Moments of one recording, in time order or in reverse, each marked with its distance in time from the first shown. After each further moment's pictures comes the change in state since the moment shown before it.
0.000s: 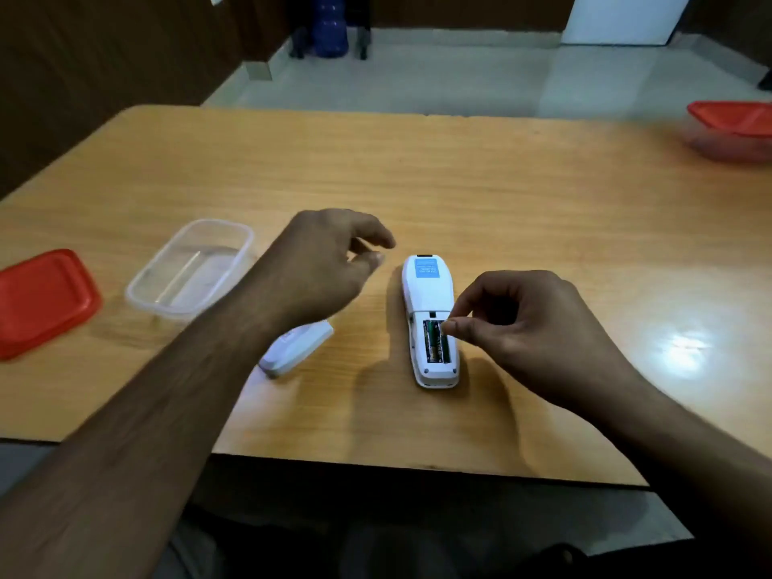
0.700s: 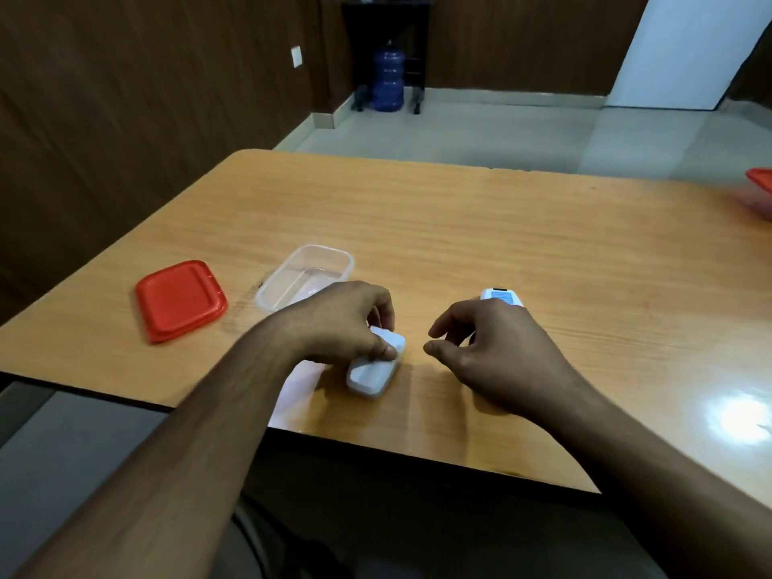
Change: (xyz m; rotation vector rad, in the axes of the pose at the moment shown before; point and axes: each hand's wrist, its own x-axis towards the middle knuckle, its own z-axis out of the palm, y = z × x) left_hand -0.055 -0.044 -0.047 0.011 -0.324 -0.264; right_hand 0.013 -0.067 0.070 -0.227 -0.107 -0.042
